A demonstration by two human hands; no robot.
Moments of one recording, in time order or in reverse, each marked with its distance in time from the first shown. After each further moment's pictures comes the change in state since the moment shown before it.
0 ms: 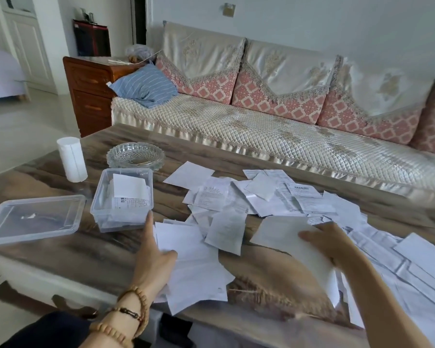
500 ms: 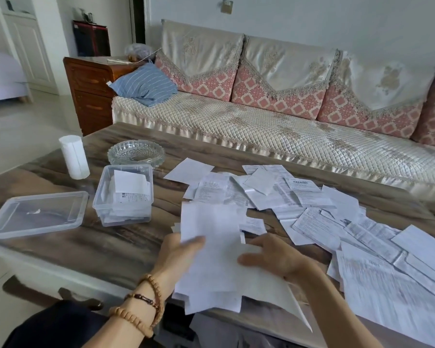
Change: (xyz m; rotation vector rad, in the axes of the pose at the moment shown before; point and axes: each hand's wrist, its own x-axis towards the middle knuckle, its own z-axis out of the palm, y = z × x) left_hand -0.016 0.014 0.024 -0.203 -0.234 -0.115; right_hand -0.058 -0.012 0.064 -0.131 -0.616 -0.260
